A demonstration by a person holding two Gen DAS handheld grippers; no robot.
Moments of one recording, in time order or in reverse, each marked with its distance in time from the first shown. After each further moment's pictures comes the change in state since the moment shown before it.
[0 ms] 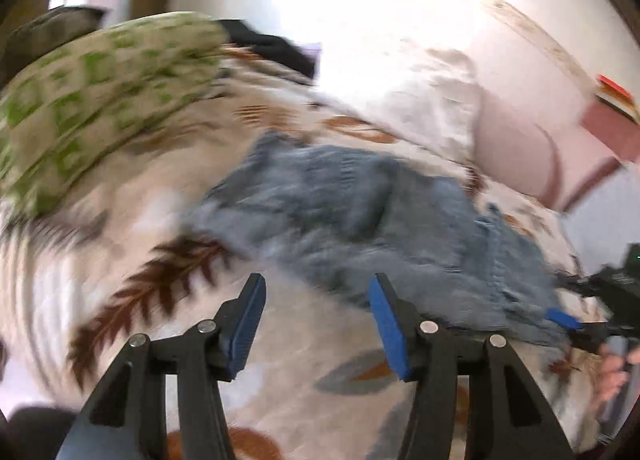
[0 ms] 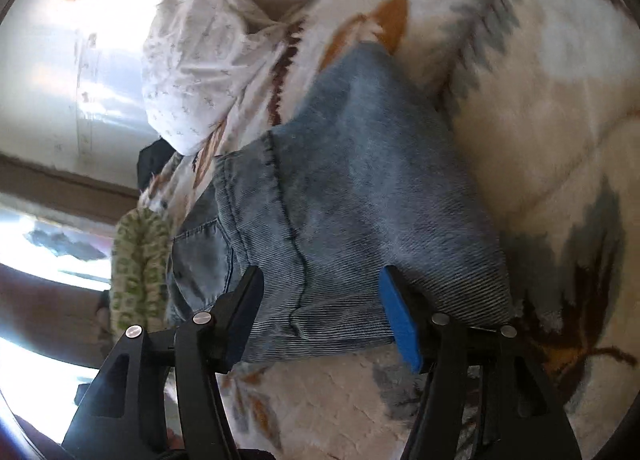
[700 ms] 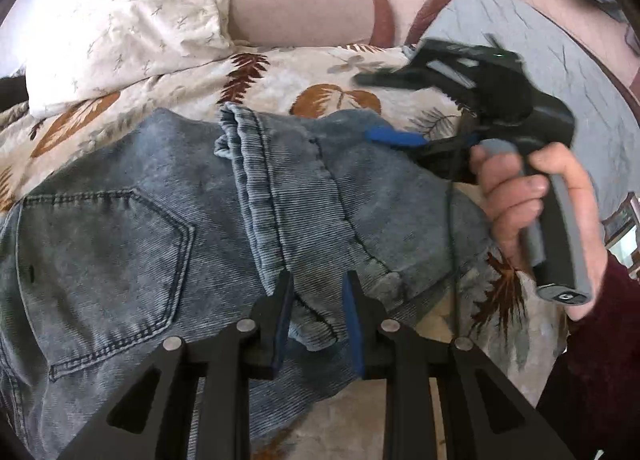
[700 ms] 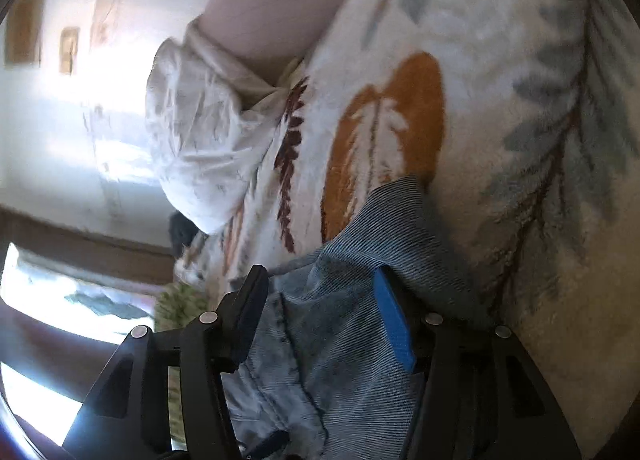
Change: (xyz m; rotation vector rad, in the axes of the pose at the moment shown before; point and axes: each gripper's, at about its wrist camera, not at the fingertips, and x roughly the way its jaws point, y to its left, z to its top) left arm 0.083 -0.199 -0.004 0.605 0.368 -0.469; right arm 0.049 -0.044 0.103 0.193 -0.091 0.223
